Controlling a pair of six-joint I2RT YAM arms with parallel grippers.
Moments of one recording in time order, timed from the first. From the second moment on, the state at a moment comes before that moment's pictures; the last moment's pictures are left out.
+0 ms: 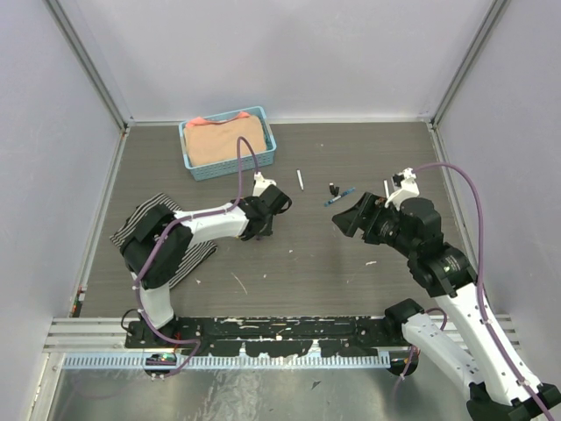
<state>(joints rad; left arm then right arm) -0.81 1.85 1.13 -0.36 -0.42 -0.58 0.41 0.66 0.86 -0.62 -0.14 0.66</state>
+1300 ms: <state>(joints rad) -0.81 1.08 1.19 -0.73 -0.21 -0.23 0.35 1.52 1.08 -0.47 0.35 0.64</state>
